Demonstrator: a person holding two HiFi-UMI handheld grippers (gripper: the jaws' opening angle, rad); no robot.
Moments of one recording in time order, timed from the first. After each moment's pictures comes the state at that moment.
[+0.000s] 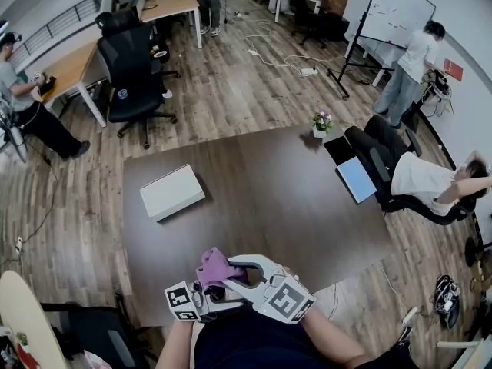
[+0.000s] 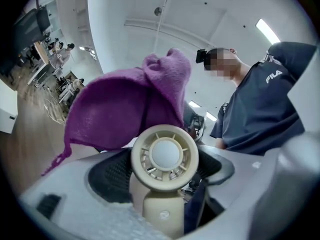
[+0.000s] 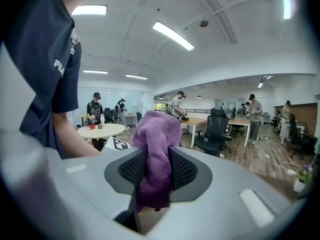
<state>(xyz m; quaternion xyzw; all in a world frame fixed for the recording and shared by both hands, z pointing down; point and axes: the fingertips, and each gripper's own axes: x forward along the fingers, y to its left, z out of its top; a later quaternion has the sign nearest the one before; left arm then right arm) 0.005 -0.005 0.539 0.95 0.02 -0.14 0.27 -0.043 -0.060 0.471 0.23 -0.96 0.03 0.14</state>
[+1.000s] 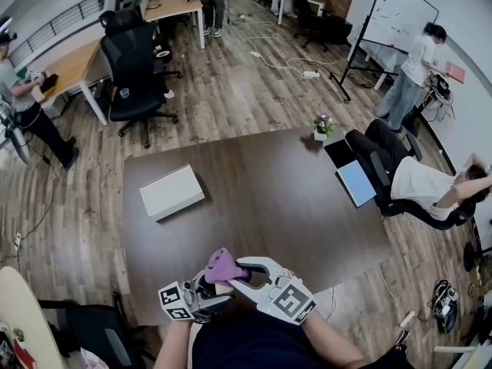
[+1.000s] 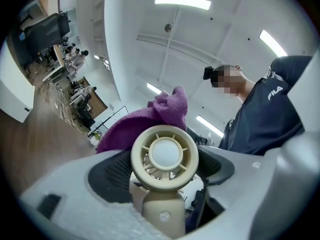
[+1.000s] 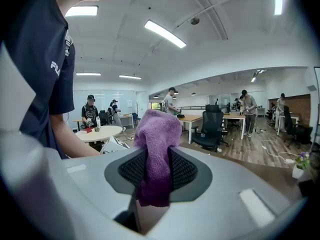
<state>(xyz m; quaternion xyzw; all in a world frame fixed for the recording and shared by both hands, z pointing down) -0.019 -0.028 0.538 0.93 -0.03 -0.21 0.31 -0.023 -0.058 0.482 0.25 -0.96 0.06 0.13</state>
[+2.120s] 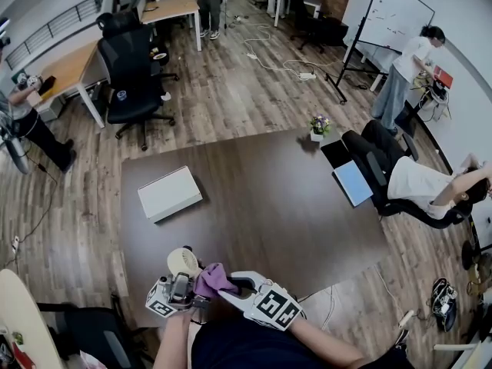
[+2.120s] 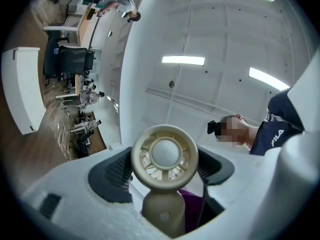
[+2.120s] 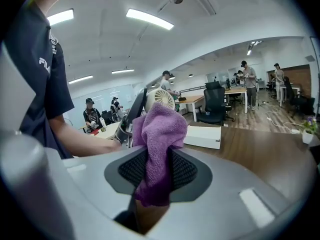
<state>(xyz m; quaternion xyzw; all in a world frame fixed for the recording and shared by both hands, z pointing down) -0.116 -0.091 0.481 0.80 -0.12 -0.50 0.30 -0.048 -0.024 0.548 0.23 -0.94 0.18 0.17</state>
